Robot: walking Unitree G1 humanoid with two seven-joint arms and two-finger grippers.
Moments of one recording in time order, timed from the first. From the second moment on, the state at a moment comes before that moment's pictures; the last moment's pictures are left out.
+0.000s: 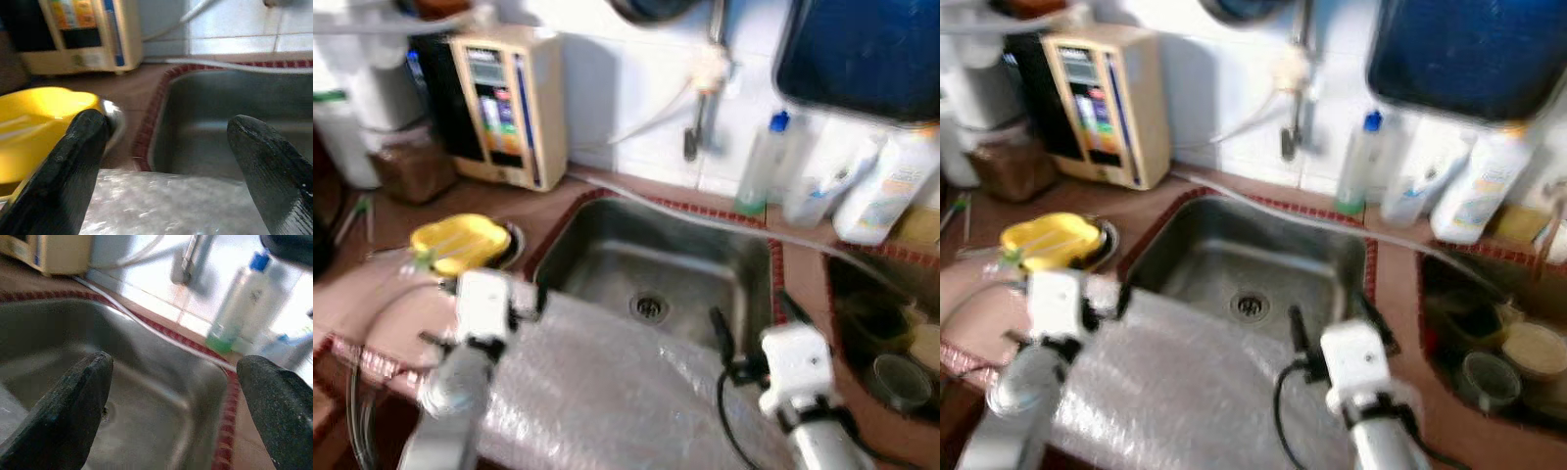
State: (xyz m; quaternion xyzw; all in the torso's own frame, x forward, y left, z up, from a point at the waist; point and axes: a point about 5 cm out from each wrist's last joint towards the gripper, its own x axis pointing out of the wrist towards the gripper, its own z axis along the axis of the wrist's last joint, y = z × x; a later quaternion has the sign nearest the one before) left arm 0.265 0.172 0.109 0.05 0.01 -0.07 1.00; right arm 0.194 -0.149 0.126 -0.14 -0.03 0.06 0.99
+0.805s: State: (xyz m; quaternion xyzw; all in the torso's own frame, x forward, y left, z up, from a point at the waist) left arm 0.263 0.187 0.106 0.06 0.02 -0.06 1.00; right arm 0.196 -0.136 0.126 -0.12 -0.04 0.08 0.99
